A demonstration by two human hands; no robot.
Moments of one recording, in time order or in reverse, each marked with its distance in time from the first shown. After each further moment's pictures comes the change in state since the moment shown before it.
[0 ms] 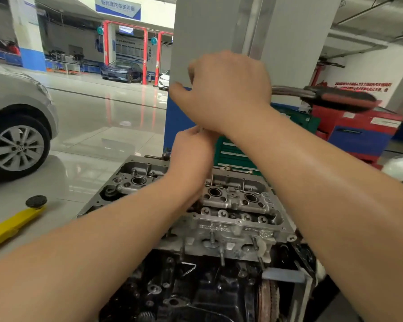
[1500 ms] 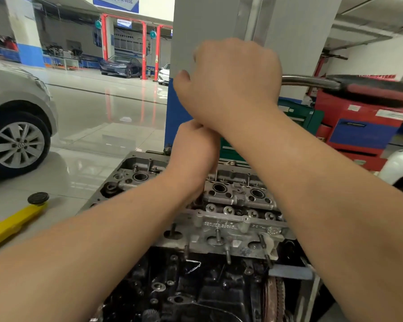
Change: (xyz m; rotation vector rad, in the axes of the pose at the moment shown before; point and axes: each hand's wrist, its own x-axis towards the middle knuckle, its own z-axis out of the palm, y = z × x) left_hand 0.004 -0.004 -0.005 -0.017 -0.041 0.015; right_hand -0.006 -0.011 0.002 -0.109 0.100 0.080
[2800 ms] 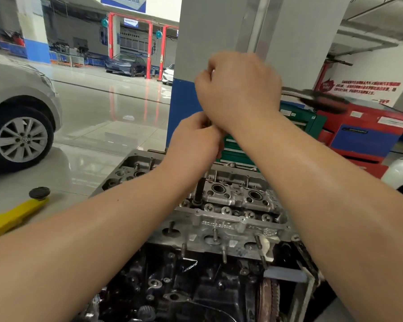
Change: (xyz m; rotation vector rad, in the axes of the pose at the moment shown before) left_hand 0.002 0.006 -0.004 0.140 -0.024 0.113; right_hand 0.003 0.017 0.014 0.230 -0.111 0.115
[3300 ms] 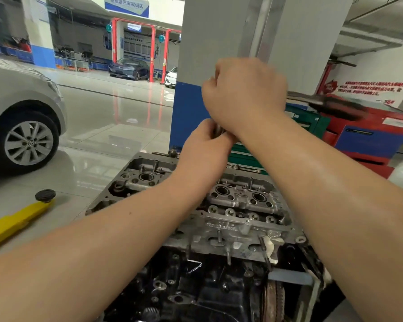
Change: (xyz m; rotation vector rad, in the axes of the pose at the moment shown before) left_hand -0.007 -0.002 0.008 -0.061 -0.034 -0.093; right_hand 0.002 0.004 0.000 -0.088 -0.011 -0.003
